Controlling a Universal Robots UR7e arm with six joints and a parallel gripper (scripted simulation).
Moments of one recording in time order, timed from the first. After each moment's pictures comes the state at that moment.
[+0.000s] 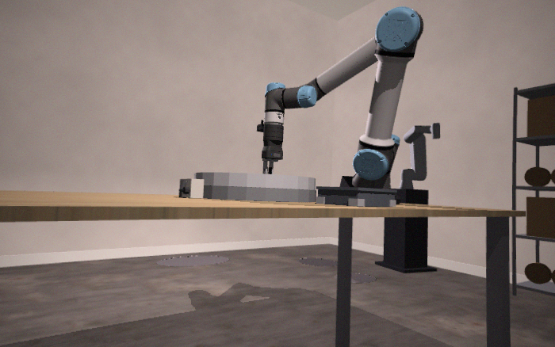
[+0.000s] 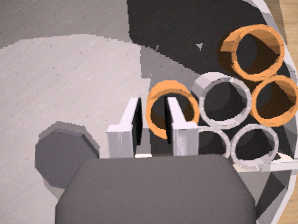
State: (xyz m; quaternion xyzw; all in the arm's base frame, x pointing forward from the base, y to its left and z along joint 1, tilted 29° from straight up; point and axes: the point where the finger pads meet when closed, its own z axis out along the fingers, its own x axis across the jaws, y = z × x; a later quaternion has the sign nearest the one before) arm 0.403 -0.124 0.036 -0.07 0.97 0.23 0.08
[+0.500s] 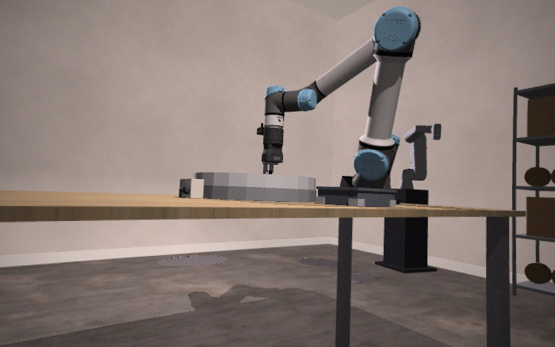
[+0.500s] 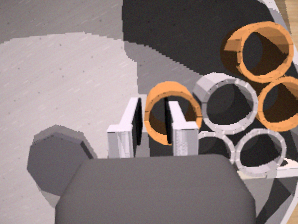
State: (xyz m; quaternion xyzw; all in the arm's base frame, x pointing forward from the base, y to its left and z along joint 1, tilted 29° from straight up) arm 0.404 -0.118 0.026 -0.07 0.97 0.23 0.08
